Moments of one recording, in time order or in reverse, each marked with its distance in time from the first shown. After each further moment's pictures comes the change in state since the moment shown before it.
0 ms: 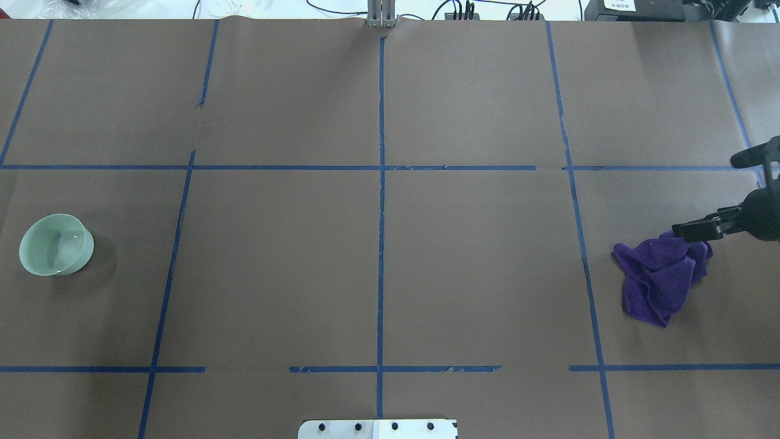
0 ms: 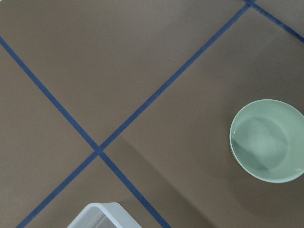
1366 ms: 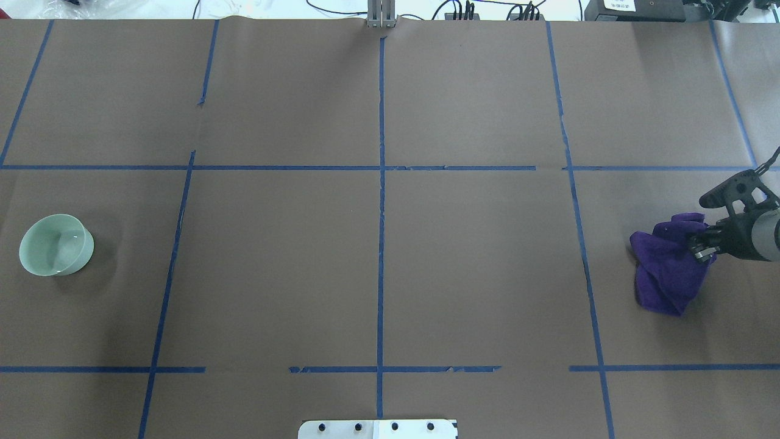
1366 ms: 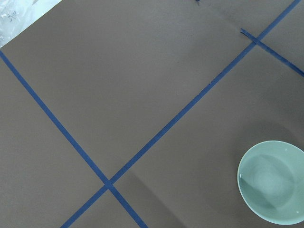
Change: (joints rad) left arm 0.001 -0.044 -0.005 -0.003 0.002 -0.085; right arm 0.019 -0.009 -0.128 0.054 -0.103 -0.278
